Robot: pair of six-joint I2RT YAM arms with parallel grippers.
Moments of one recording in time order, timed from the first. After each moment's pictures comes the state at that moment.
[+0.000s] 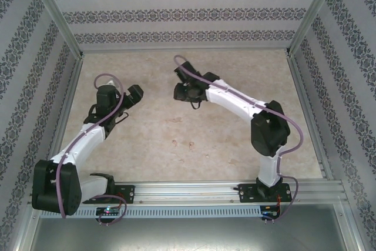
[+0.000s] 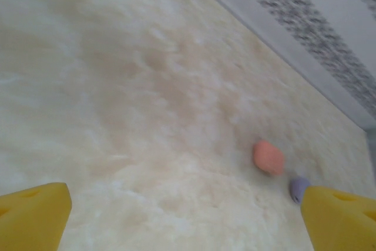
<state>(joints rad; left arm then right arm) -0.11 1.20 0.65 0.05 0.16 -0.71 0.67 1.90 1.61 -0.72 0.04 0.76</state>
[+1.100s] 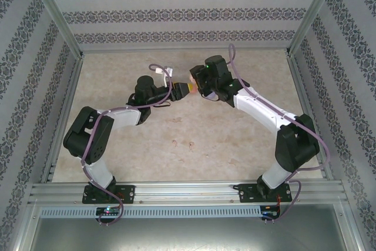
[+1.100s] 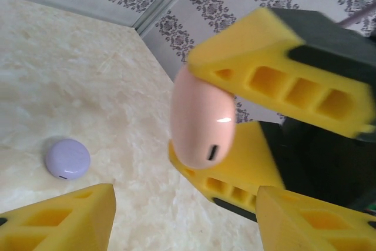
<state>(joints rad) -0.41 1.75 0.90 0.76 0.63 -0.73 0.54 1.63 1.30 -0.25 -0.08 1.50</state>
